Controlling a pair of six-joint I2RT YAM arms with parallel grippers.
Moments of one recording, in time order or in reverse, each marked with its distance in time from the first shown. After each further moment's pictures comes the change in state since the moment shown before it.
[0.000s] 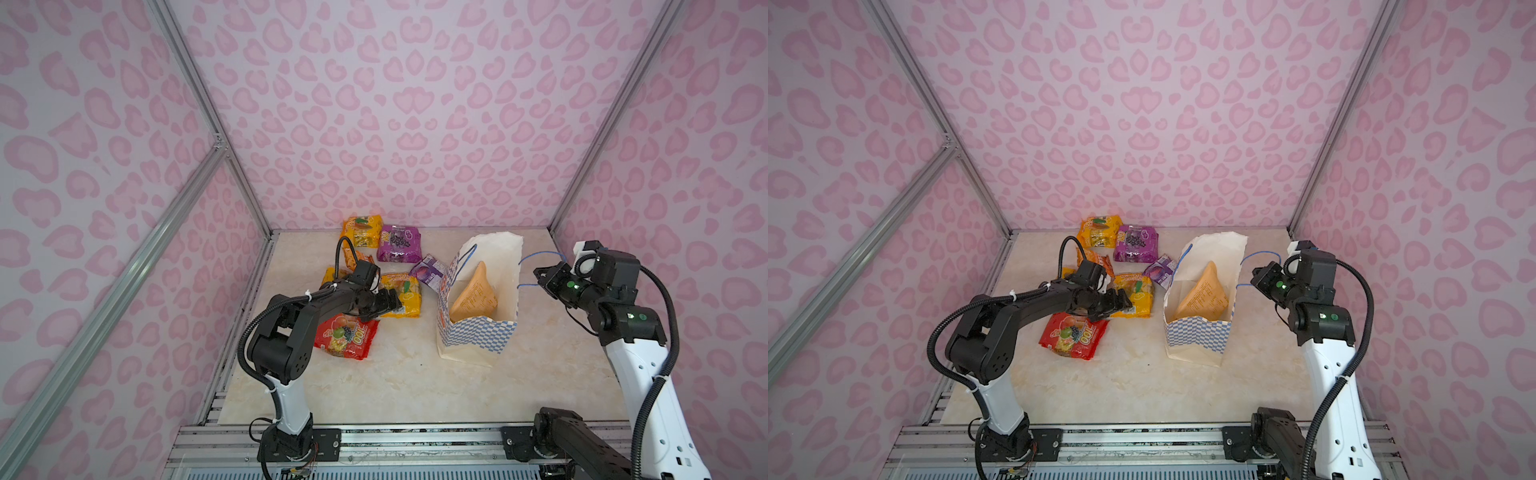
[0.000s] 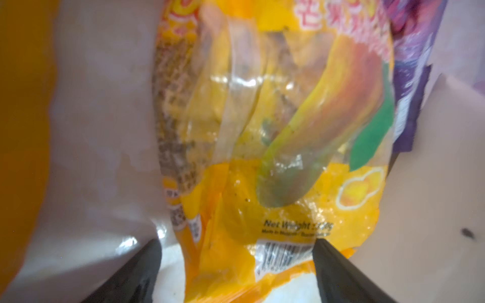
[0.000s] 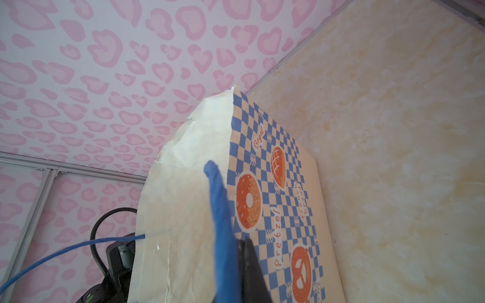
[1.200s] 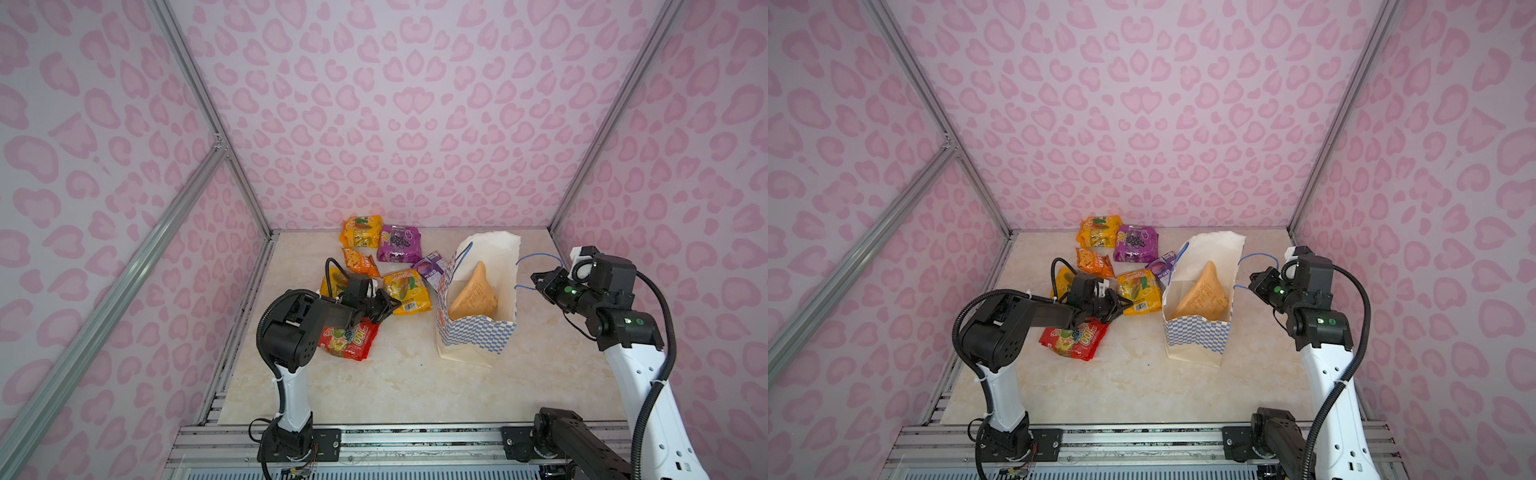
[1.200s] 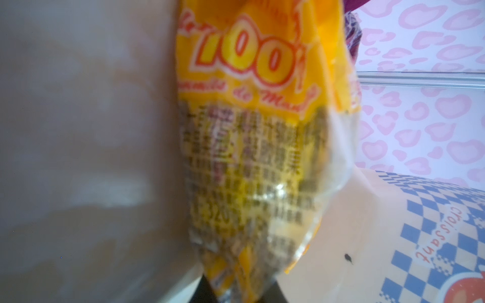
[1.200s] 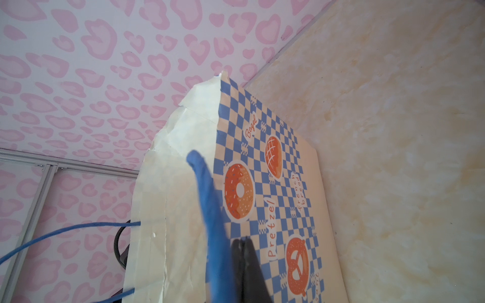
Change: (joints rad) left arm 0.021 0.105 -0.216 0.689 0.220 -0.473; right arm 0.009 -0.030 -0.045 0.002 -0.008 0.013
